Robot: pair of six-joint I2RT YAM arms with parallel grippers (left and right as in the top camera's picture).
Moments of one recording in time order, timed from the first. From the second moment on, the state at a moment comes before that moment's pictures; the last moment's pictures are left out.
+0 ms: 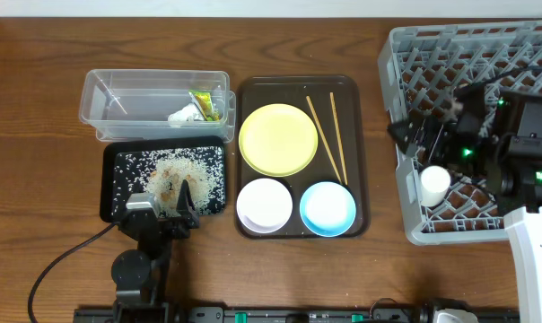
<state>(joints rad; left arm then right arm) 0.01 0.01 0.03 -0.13 0.02 -0.16 -0.07 1.20 1.18 -0.86 -0.56 0.34</state>
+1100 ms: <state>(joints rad) 0.01 0.01 0.03 -0.13 0.02 -0.16 0.49 1.61 0.93 -0.79 -0.03 0.53</state>
